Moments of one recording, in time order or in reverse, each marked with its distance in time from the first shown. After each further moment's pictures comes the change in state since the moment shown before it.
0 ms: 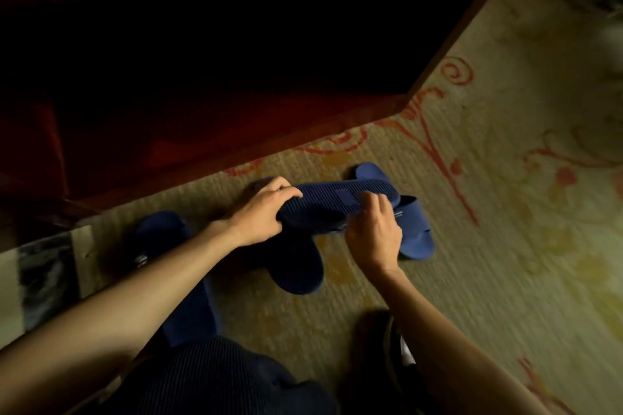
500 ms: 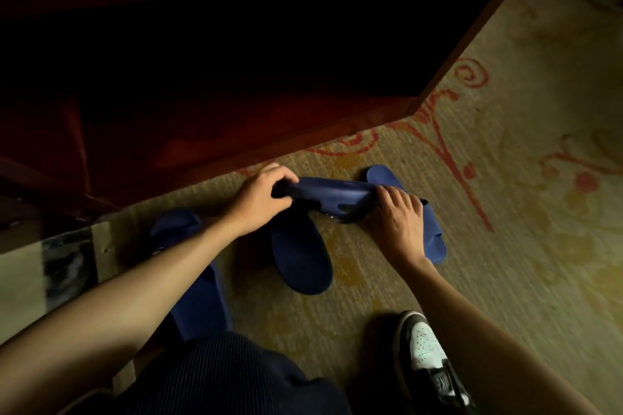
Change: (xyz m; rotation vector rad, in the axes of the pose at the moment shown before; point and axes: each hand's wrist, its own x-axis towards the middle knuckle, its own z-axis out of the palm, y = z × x) left_hand -0.003 -0.014 -0.018 -0.271 0.345 0.020; right_hand 0.027 0.032 -0.010 -0.244 -0.172 -0.202
